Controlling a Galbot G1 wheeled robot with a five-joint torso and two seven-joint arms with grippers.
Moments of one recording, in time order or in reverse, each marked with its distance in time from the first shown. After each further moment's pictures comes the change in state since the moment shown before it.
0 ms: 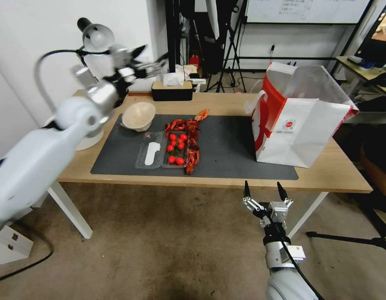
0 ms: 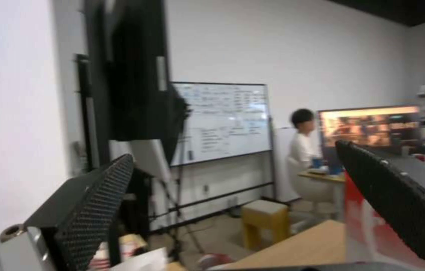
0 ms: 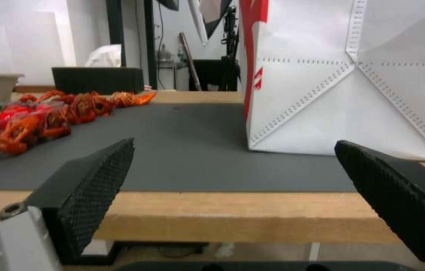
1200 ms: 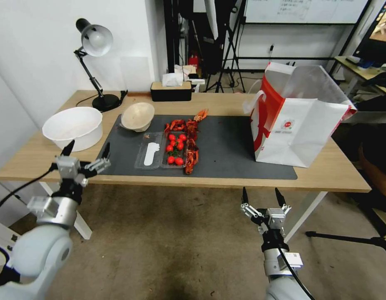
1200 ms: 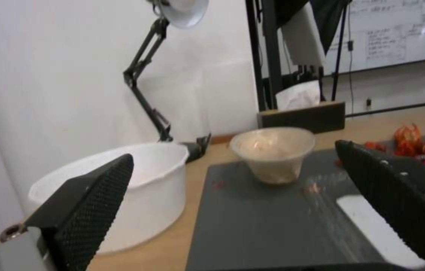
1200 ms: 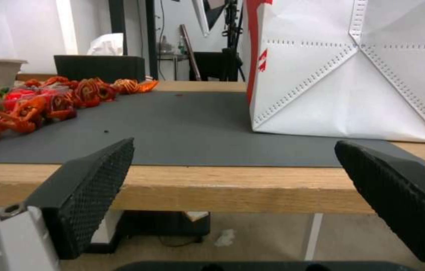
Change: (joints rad) left arm 1.109 -0.351 -0.601 -0.340 0.637 -0.114 -0.281; right arm -0.025 0.005 -0.015 -0.009 -0.020 0.006 0.011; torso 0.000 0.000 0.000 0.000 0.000
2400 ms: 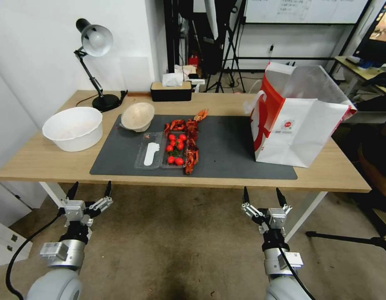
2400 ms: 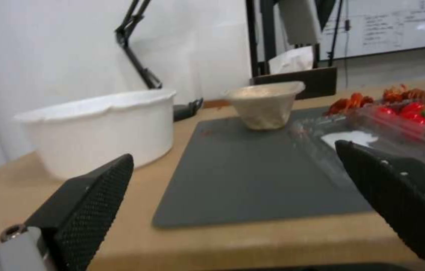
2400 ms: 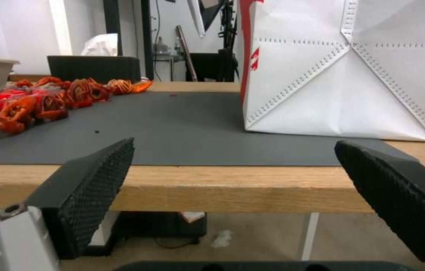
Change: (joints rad) left arm 0.050 -0.029 0.082 0.138 0.035 -0.163 0.016; right arm 0.006 -0.003 0.004 -0.013 0.006 0.012 0.008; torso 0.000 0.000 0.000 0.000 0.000
